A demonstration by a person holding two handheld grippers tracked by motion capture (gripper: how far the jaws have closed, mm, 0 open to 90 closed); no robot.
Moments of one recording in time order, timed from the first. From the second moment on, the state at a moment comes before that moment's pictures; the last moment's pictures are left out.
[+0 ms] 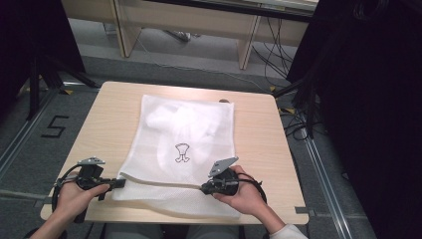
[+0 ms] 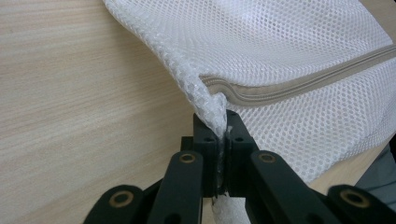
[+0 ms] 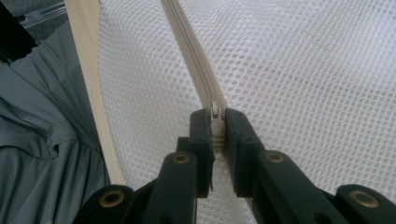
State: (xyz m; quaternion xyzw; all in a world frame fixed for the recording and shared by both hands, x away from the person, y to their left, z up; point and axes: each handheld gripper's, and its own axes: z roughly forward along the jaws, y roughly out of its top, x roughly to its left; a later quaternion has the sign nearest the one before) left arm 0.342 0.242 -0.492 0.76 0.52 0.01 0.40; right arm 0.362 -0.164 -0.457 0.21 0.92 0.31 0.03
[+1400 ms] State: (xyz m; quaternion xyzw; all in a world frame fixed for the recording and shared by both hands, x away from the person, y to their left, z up) left arm 0.343 0.242 -0.492 0.75 0.52 0.01 0.41; right arm 0.360 -0.187 -0.454 0.23 0.92 0.32 0.04
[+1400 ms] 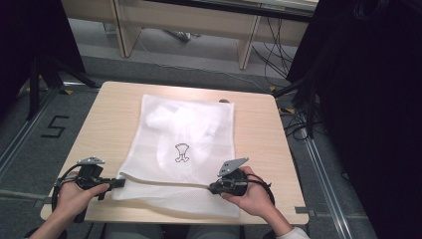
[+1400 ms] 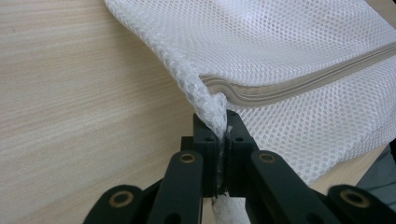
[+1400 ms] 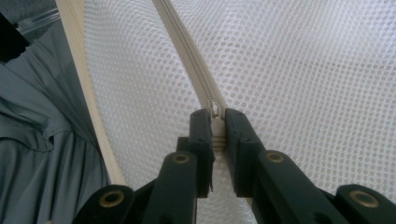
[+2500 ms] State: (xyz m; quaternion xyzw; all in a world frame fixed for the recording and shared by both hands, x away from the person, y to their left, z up) left arm 0.345 0.242 -0.491 0.75 0.52 0.01 0.41; right arm 0.361 -0.203 -0.454 0.25 0.91 0.32 0.03
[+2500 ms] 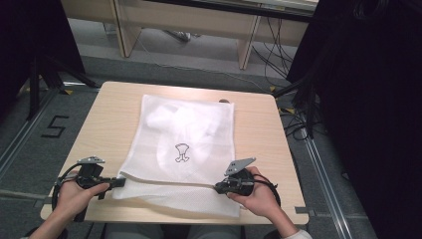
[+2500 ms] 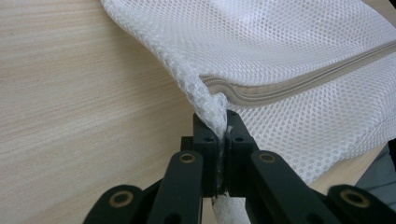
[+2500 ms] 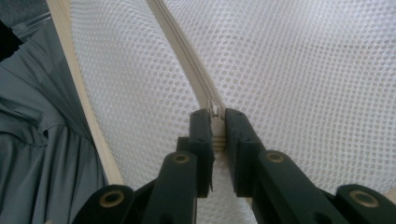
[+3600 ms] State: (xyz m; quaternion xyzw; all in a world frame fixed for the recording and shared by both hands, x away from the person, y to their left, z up) left arm 0.345 0.242 -0.492 0.75 0.52 0.01 0.41; right arm 0.355 -0.224 -0.455 0.28 0.91 0.32 0.04
